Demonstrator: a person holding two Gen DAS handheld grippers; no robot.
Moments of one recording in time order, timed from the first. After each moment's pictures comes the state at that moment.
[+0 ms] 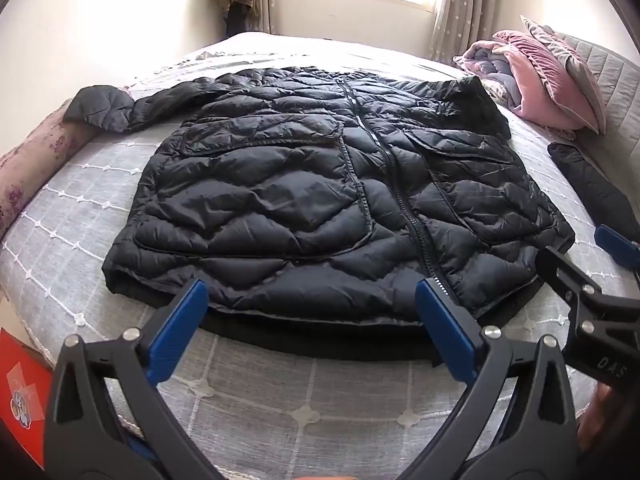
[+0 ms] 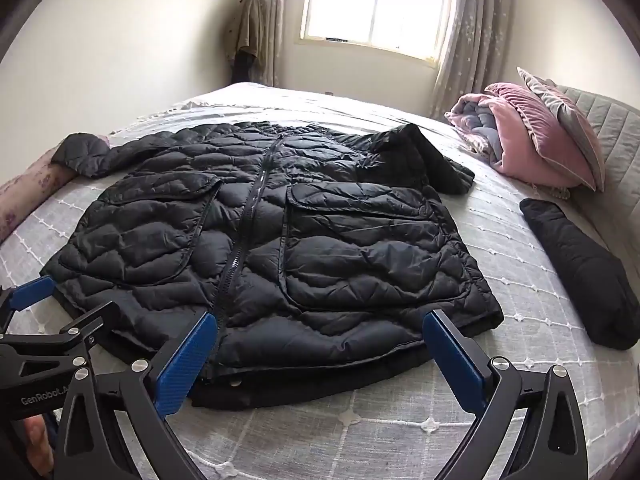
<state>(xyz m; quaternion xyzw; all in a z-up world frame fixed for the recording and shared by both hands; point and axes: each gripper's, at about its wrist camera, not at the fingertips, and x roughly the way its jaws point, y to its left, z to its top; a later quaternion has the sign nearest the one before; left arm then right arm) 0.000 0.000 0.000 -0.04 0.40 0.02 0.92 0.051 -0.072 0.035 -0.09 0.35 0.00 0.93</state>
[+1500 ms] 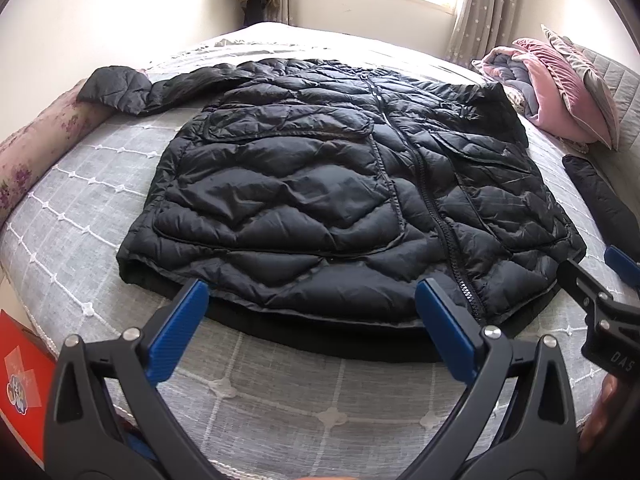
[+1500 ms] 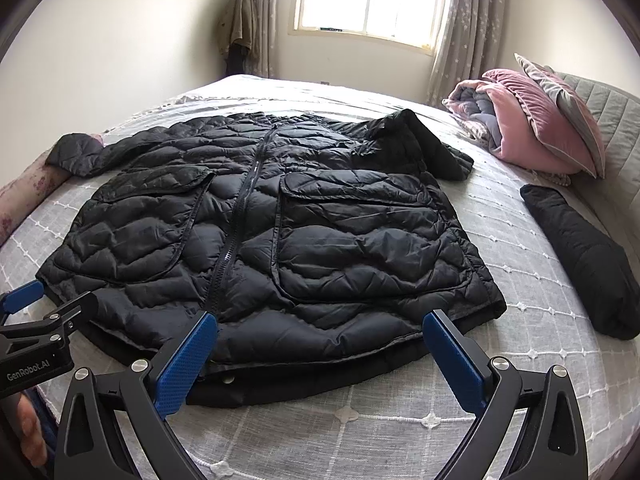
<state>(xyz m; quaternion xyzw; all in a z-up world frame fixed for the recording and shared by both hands) 0.000 0.022 -0.006 -0.06 0.37 0.04 0.93 0.057 -0.080 0.030 -0.06 0.37 0.01 0.93</state>
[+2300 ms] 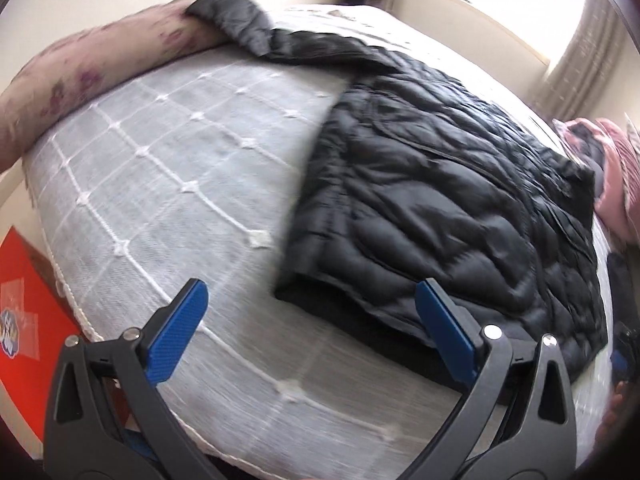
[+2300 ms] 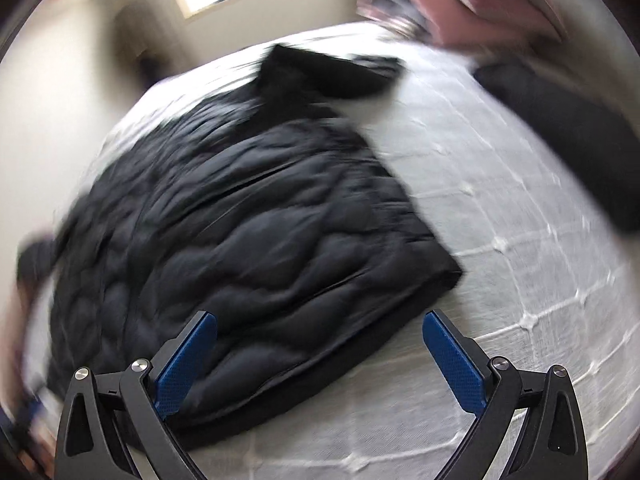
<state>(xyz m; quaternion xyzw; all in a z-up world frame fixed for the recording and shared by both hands) 0.008 0.166 -0.034 -0.19 0.42 0.15 0.87 0.127 -0.236 0.006 0.17 0.47 -0.07 0.87</state>
